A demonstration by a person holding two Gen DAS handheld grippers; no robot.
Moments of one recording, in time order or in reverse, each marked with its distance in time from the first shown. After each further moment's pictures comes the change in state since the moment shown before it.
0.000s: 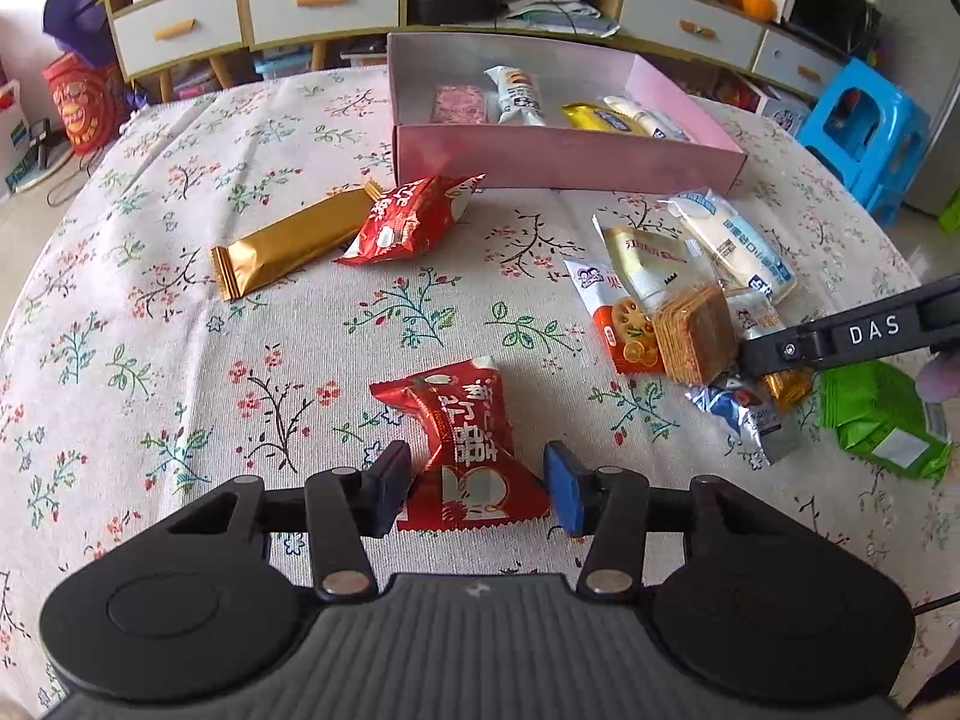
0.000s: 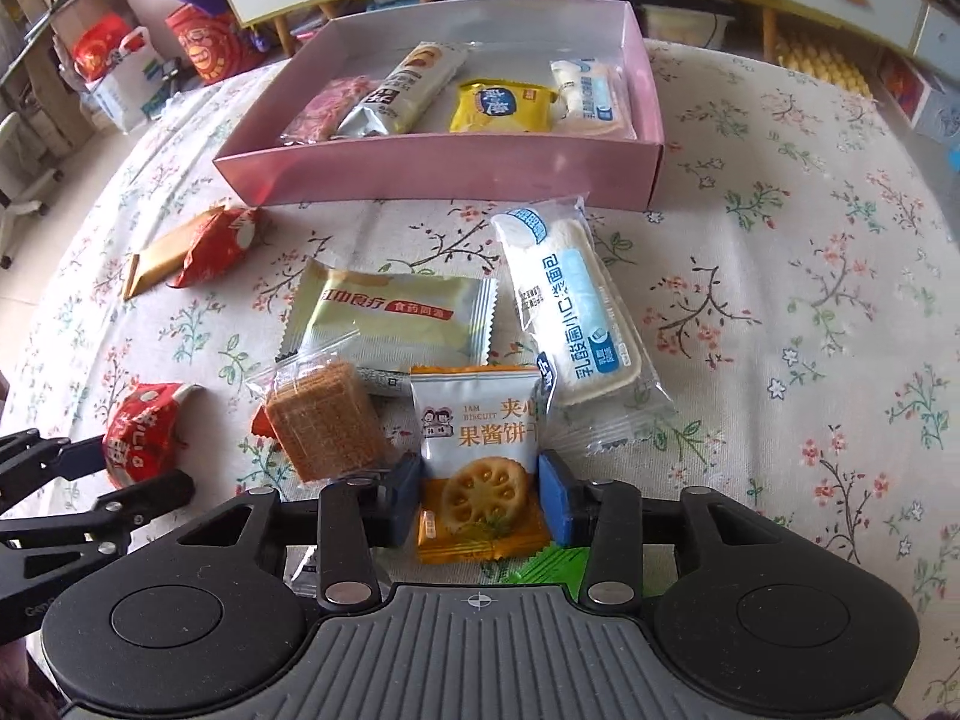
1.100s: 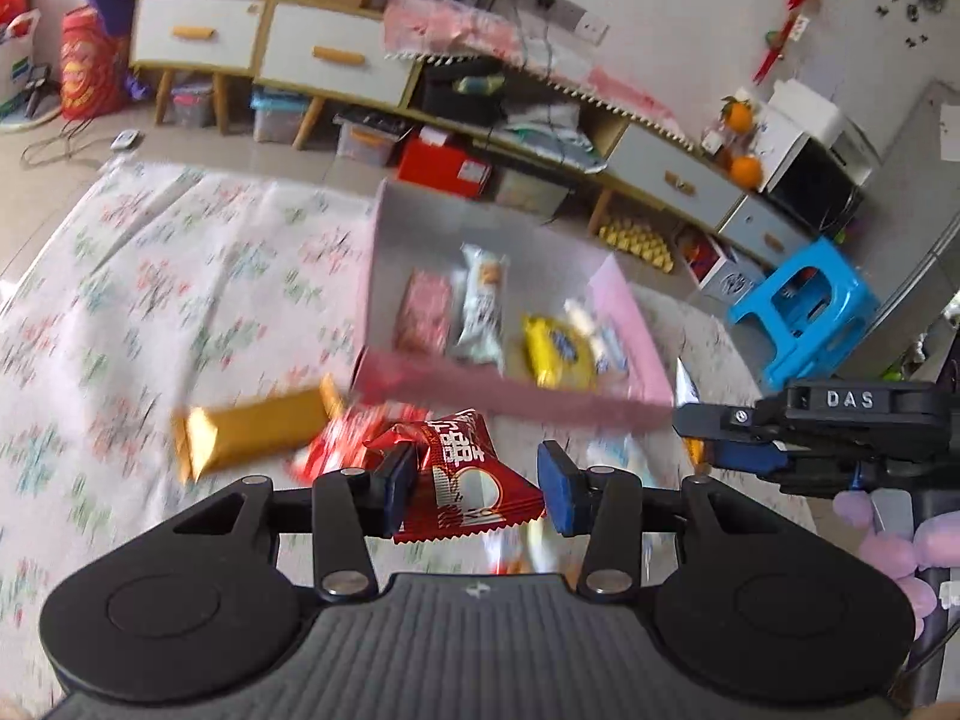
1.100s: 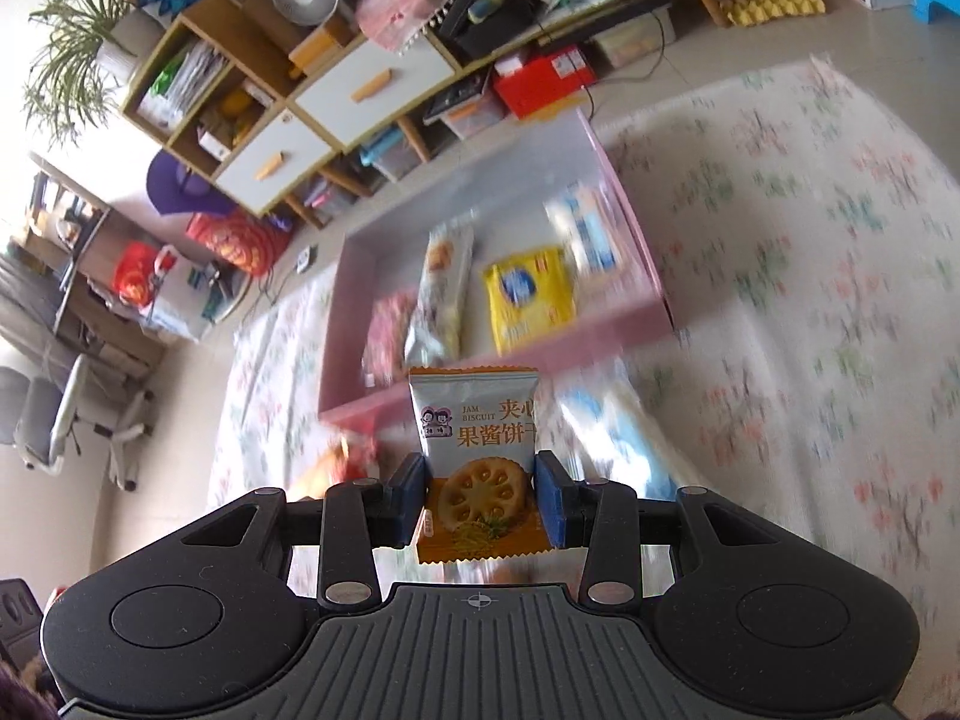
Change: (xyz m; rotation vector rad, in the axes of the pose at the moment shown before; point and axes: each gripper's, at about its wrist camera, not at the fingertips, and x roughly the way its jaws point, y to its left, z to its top) left arm -0.027 0.022 0.094 -0.212 -0.169 -0.193; right arm -0.045 -0.036 0.077 0.390 -0.177 0.268
